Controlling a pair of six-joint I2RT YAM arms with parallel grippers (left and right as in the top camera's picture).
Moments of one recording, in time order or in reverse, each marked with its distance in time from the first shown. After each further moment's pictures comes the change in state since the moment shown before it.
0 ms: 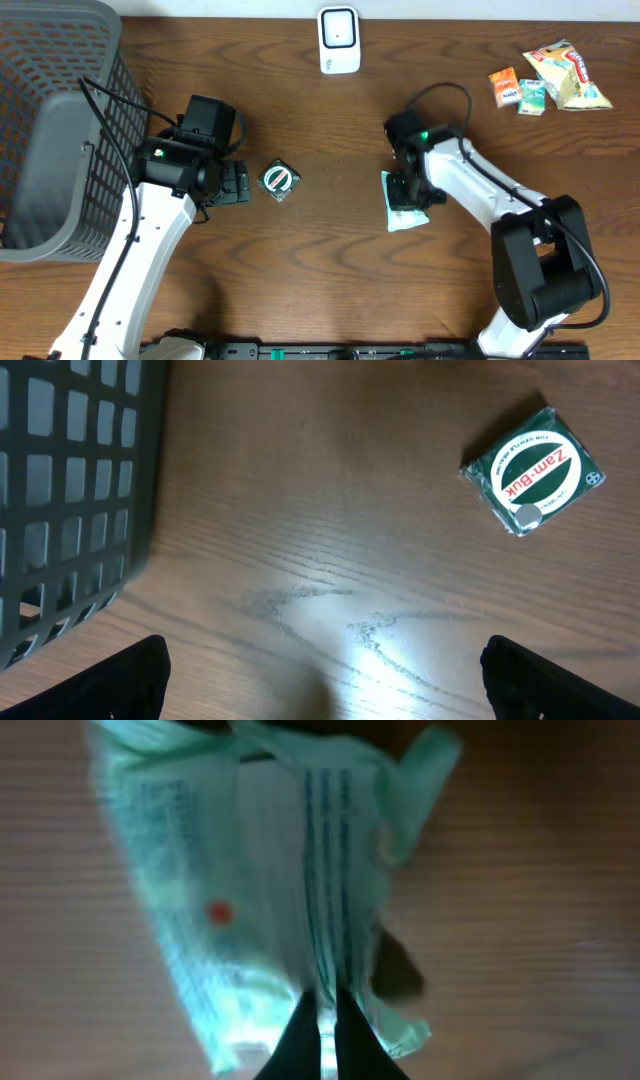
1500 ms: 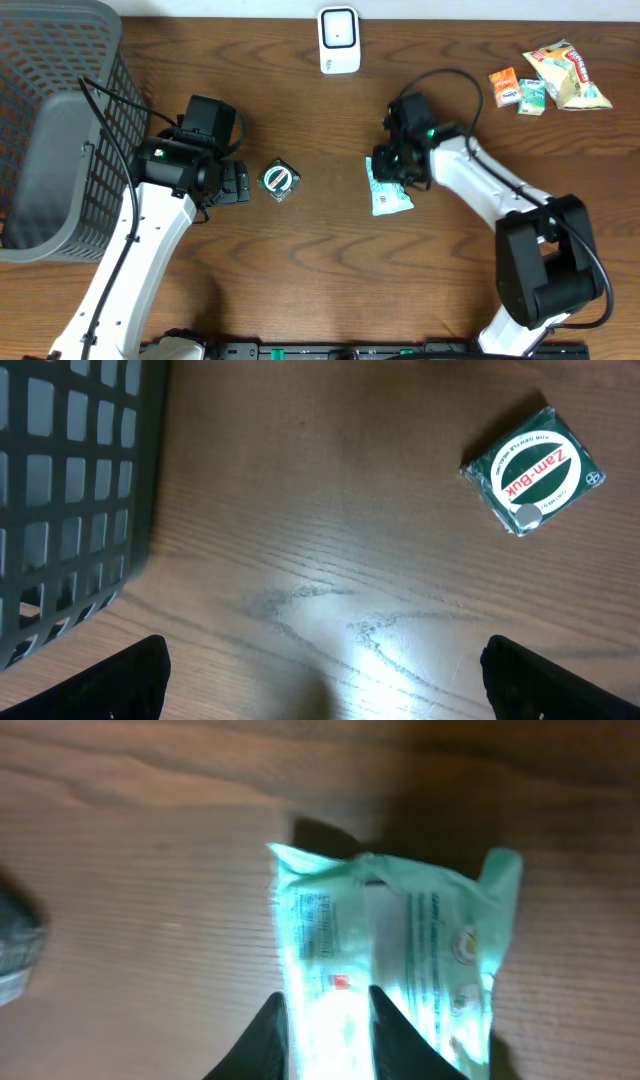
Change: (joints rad) left arm 0.000 0.000 0.000 0.000 0.000 0.000; right arm -0.040 0.000 0.064 0.254 -0.240 0.040
